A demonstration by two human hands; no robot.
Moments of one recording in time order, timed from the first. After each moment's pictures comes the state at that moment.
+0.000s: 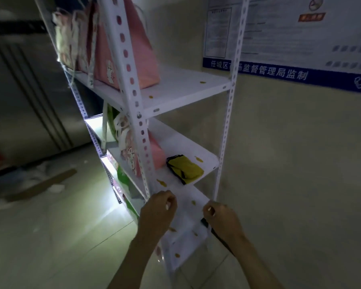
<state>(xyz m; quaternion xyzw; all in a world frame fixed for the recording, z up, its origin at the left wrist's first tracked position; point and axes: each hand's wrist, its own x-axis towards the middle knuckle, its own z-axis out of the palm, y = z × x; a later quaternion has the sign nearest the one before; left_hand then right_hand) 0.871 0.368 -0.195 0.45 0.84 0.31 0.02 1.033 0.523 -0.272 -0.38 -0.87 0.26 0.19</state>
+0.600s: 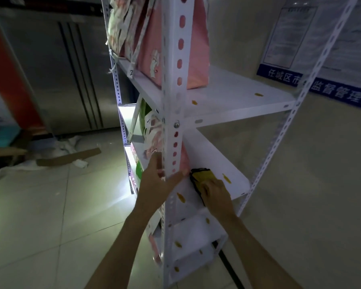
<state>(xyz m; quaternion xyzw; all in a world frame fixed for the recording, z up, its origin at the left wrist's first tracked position) 0.787 0.399 -0.126 0.30 0.72 0.63 0.05 0.861 0.620 -0.270 -0.24 -0.92 0.16 0.26</state>
